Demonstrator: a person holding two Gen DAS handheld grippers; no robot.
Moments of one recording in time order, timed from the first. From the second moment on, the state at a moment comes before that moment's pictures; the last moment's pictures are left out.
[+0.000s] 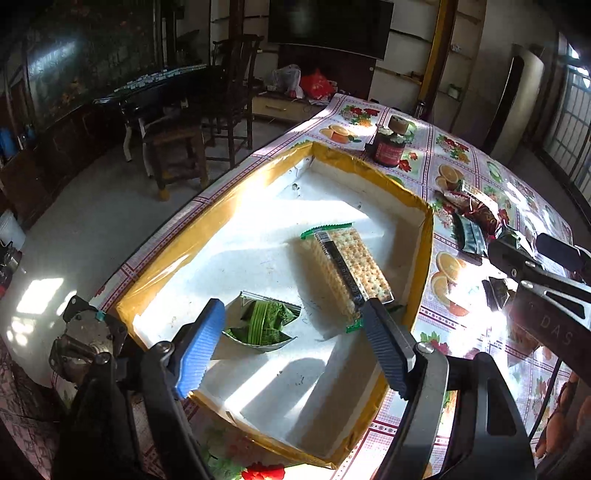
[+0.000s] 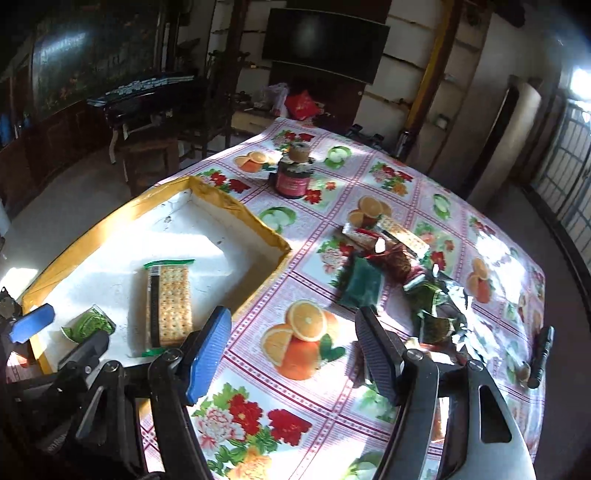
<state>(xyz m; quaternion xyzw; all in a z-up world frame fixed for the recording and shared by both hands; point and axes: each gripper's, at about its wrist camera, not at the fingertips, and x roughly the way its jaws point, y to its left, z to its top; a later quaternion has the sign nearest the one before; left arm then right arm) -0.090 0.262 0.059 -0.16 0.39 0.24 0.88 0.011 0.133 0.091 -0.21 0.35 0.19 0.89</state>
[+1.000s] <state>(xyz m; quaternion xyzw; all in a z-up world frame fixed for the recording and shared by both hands) -0.072 0.178 0.090 -0.09 0.37 0.24 0.89 0.020 -0.009 0.116 -0.17 0.33 0.08 0.92</state>
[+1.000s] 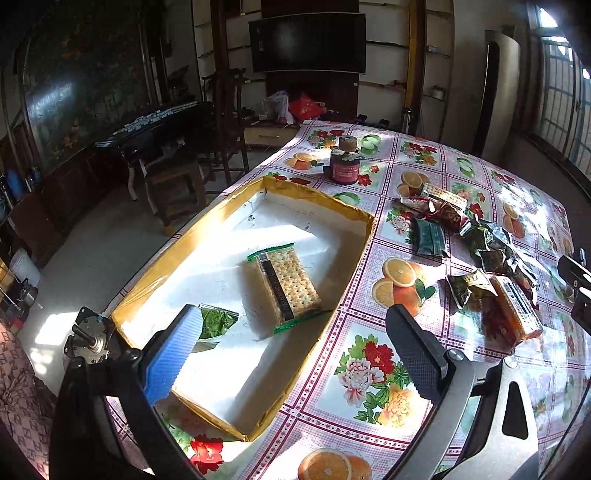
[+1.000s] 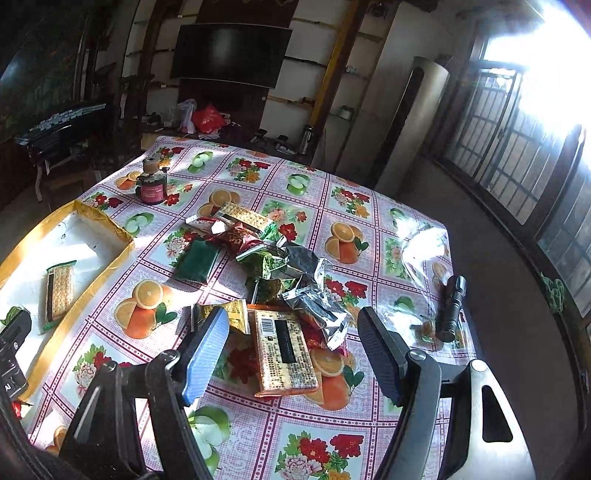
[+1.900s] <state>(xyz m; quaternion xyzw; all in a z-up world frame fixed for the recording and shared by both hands) 0.012 0.058 0.058 0.05 0.45 0.01 0.89 0.035 -0.121 0.040 0.01 0.46 0.19 0.87</state>
